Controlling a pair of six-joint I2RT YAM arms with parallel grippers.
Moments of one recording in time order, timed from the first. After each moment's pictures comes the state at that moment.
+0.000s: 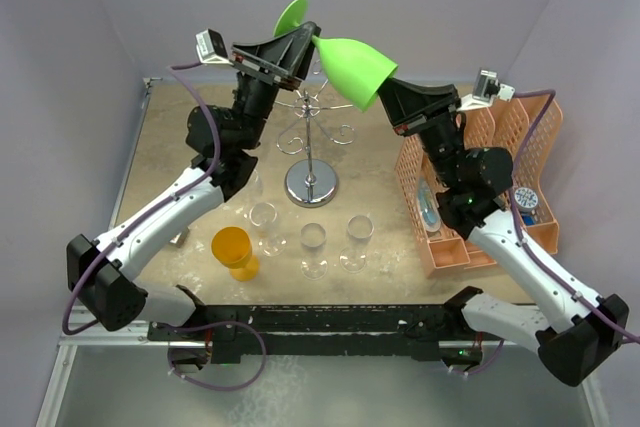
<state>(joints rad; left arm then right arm) -0.67 1.38 1.31 0.82 -0.11 -1.42 0.57 1.05 0.99 0.74 -0.05 0.83</state>
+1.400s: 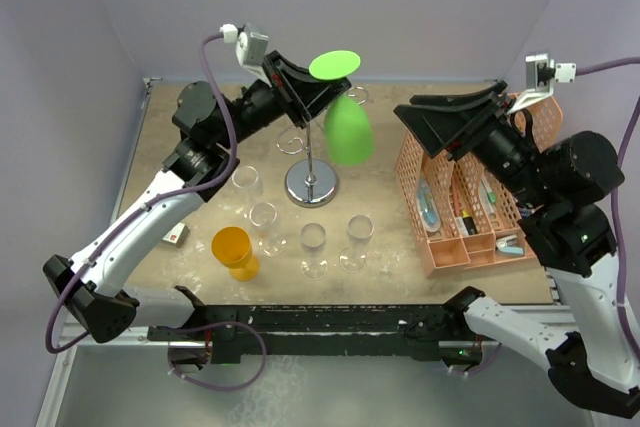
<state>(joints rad) -0.68 1.30 1.47 0.26 0.38 -0.53 0.58 0.90 1.49 -0.28 -0.18 0.60</state>
